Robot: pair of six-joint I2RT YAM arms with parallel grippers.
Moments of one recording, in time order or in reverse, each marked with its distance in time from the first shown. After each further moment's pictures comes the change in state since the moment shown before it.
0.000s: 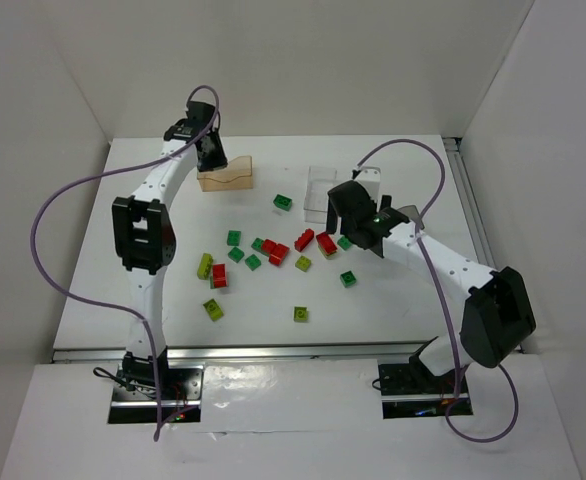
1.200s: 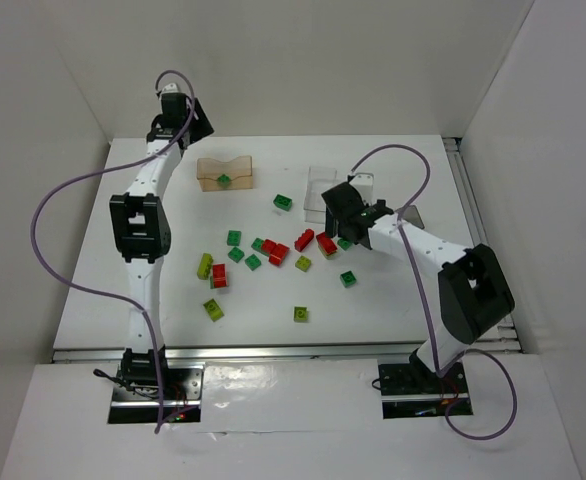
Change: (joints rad) left arm 0.129 0.221 0.216 0.359 0.034 -0.024; right arm -0.039 0.145 0.008 0.019 -0.008 0.004
